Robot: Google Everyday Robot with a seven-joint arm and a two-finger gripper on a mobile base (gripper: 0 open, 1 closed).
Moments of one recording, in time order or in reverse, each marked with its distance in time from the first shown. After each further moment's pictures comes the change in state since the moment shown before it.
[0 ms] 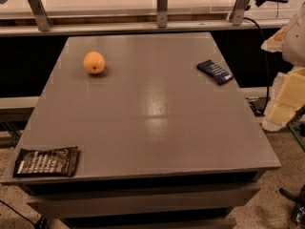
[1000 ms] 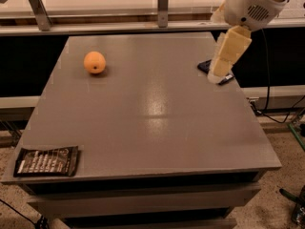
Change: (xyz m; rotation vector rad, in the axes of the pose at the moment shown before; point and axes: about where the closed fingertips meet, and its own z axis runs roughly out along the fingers) arm -0.099 -0.081 0.029 -0.031 -0.181 -0.078
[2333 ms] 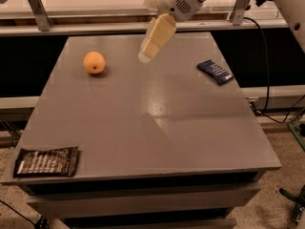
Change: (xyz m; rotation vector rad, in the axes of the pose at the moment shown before) arm -0.155 -0.038 0.062 -0.052 -0.399 -0.141
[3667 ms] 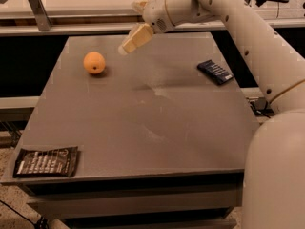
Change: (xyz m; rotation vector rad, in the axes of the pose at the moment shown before) arm 0.003 -0.095 0.089 0.117 -0.343 0.040
